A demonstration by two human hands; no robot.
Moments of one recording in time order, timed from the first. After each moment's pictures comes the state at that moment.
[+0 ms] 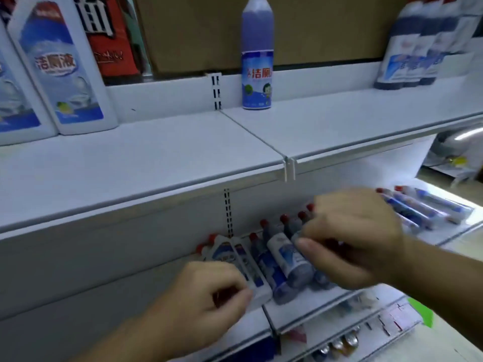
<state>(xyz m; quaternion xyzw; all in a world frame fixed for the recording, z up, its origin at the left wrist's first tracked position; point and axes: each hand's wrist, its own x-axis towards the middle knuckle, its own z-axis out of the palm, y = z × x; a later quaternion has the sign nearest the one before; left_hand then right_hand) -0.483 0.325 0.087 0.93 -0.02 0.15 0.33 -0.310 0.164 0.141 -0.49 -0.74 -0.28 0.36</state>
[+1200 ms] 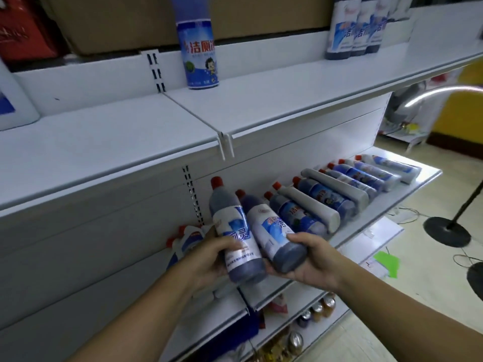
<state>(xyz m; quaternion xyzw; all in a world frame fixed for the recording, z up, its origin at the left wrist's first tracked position) -0.363 0.327 -0.009 0.53 0.23 -0.05 0.82 -0.271 0.129 -0.016 -0.40 0.00 0.53 0.75</state>
